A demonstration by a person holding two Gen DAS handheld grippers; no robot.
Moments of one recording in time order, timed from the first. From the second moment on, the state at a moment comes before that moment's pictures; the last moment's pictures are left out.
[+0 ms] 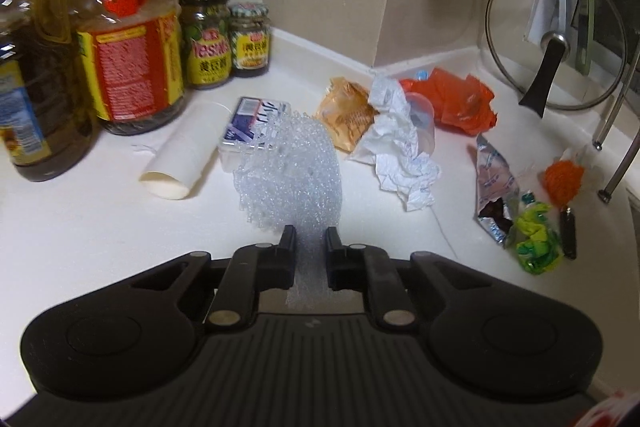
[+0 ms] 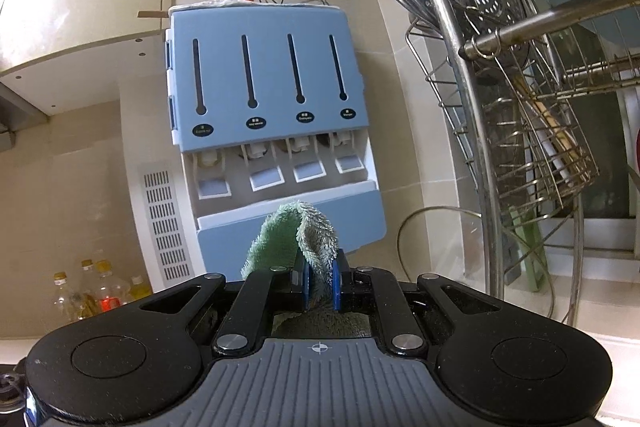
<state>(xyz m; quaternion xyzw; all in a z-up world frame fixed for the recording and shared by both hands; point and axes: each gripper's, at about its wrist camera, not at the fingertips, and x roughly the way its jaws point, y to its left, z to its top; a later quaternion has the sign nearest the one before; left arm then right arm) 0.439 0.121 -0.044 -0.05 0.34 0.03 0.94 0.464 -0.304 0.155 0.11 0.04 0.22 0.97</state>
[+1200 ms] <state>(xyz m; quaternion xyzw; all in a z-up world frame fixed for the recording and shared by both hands) 0.212 0.052 -0.006 -0.09 0.34 0.09 0.93 0.343 -0.232 0.116 0.15 0.17 0.50 0.84</state>
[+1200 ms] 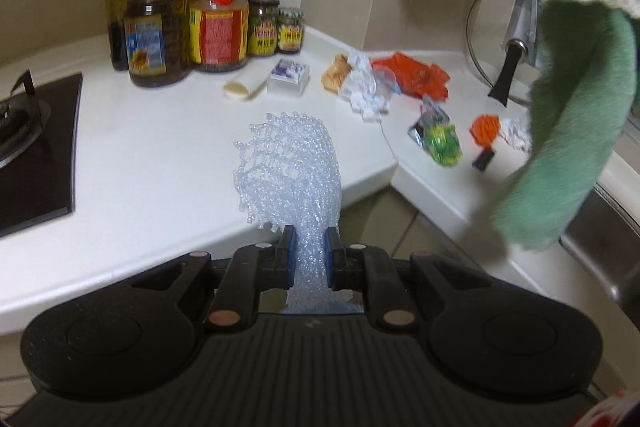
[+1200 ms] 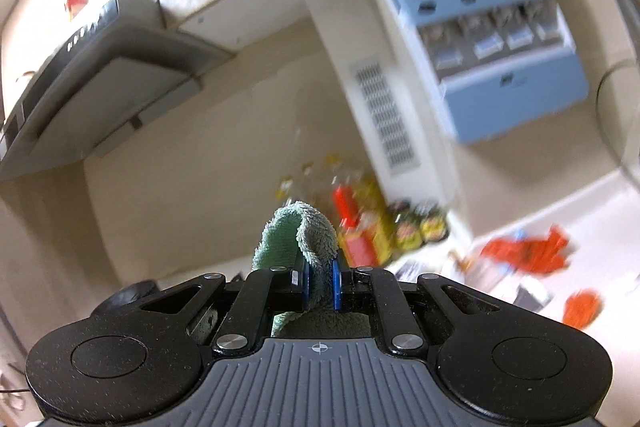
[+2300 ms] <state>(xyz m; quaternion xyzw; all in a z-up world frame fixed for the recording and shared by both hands) 0.209 0.060 -0.139 -0.13 0.48 0.05 0.87 0.332 -0.115 -0.164 0.00 0.46 0.38 0.81</state>
